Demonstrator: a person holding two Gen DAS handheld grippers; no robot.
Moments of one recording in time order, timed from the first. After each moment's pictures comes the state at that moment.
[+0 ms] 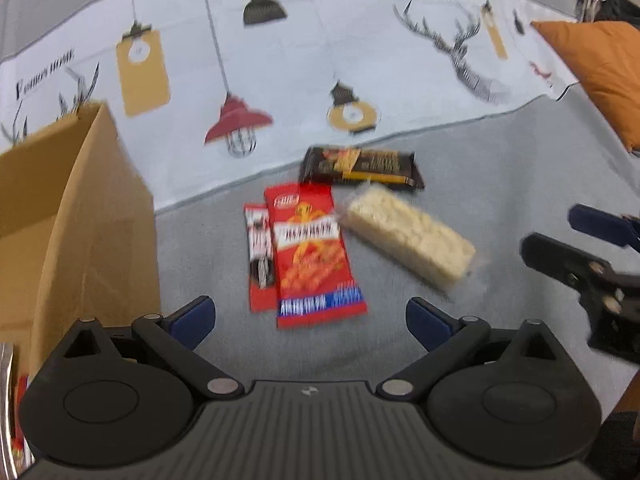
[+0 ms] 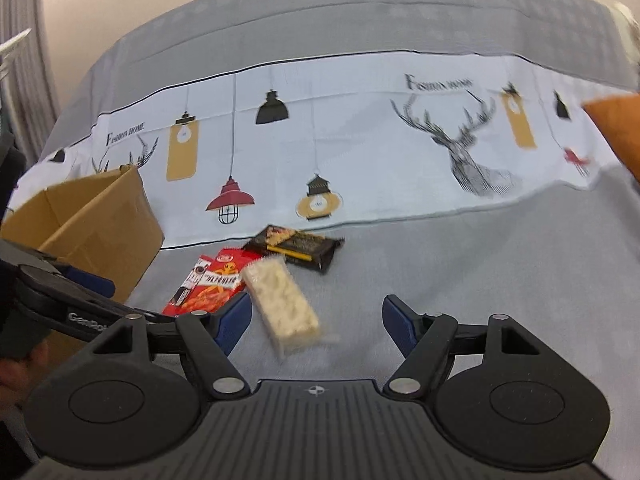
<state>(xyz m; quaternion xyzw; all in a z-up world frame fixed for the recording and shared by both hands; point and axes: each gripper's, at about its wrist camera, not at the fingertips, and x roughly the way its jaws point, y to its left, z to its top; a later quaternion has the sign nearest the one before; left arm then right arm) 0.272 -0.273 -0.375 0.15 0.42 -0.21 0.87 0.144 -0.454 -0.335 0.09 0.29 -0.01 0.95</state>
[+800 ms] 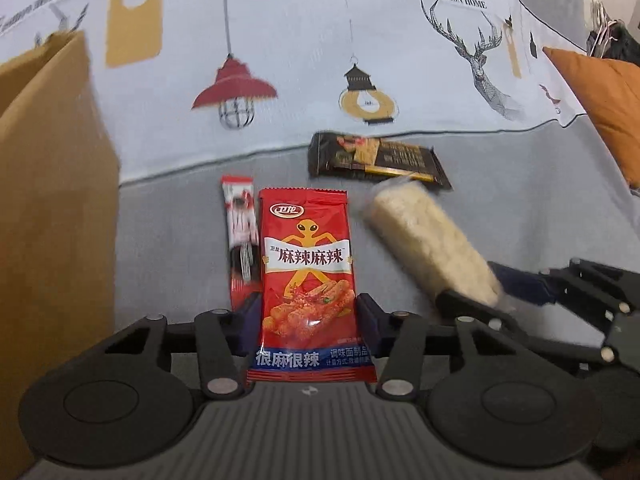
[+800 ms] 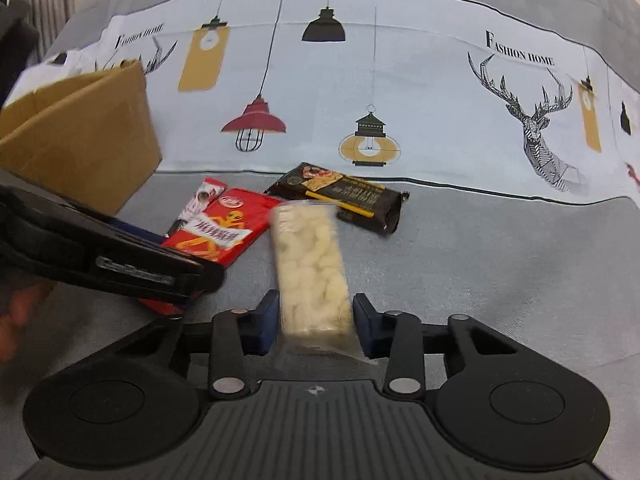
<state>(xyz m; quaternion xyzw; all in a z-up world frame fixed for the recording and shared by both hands) 0.305 -0.255 -0.418 0.08 0.45 -0.22 0.86 0.210 -0.396 -0.392 0.00 0.37 0.01 0.93</state>
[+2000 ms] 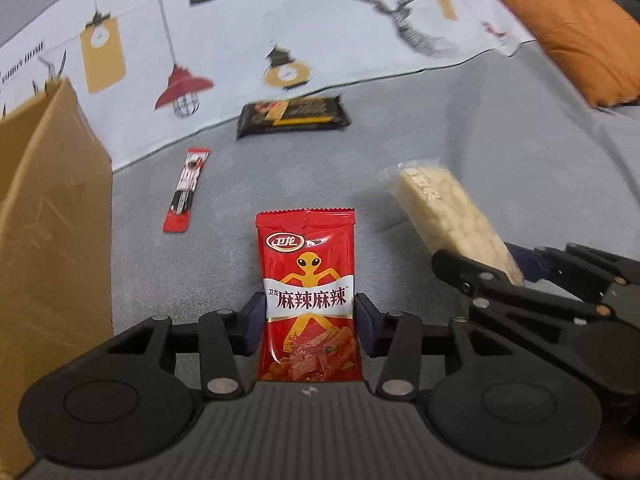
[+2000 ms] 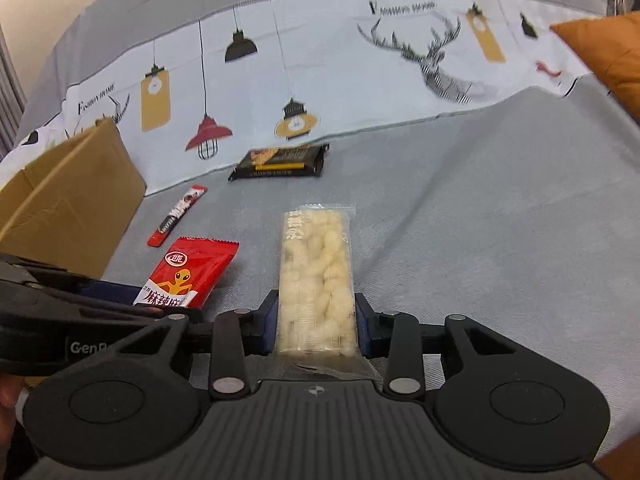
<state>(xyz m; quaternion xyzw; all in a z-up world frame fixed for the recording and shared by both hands) 0.198 -0.294 -0.383 0.17 0.45 -0.24 0.85 0.107 -0.431 -0.367 0.15 0.36 -0.06 0.92</state>
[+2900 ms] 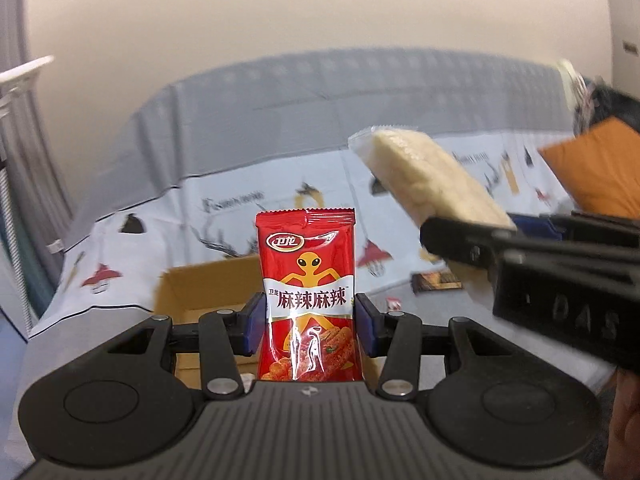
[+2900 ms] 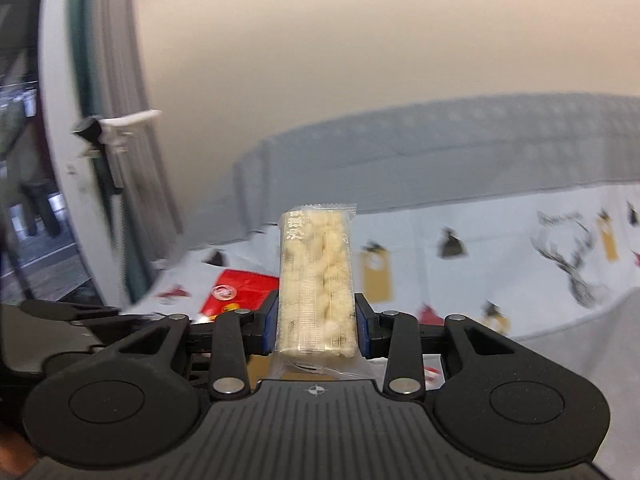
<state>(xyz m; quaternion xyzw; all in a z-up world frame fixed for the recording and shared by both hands) 0.154 -0.063 -0.155 0.12 0.26 -0.16 0.94 0.100 -0.237 -0.118 0.11 0.19 0.08 0.97</state>
